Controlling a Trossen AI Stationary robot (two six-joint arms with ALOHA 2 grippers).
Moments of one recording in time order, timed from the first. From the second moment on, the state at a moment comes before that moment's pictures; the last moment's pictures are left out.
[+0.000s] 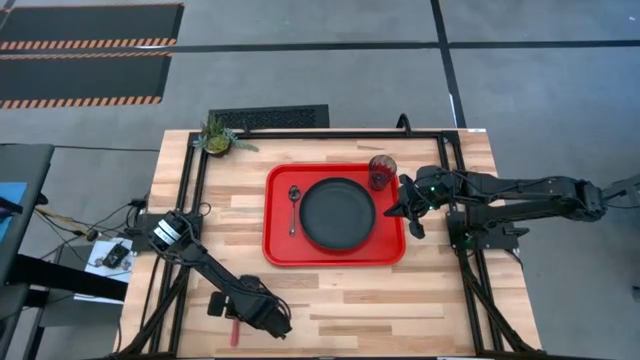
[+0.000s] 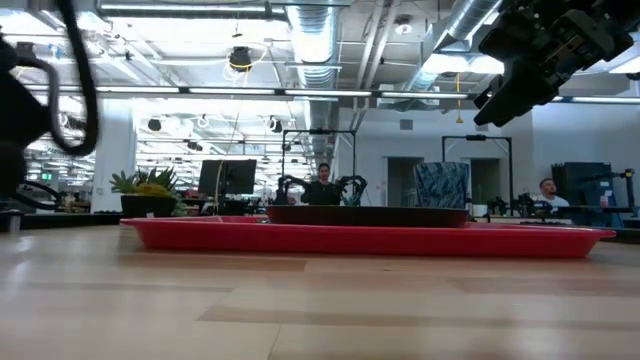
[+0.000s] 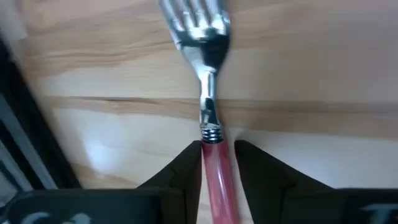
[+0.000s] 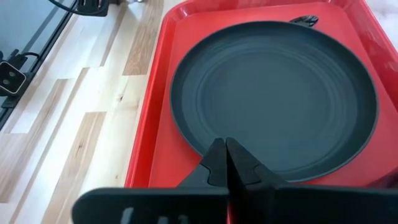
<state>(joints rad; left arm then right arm) -0.67 2.07 1.38 -1.11 0.32 -2.09 -0.19 0.83 0.54 -0.34 -0.26 -0.04</state>
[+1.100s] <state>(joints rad) -0.69 1.95 1.50 -1.20 -0.04 -2.25 -0.19 0.83 0.54 -0.34 -0.26 -0.05</state>
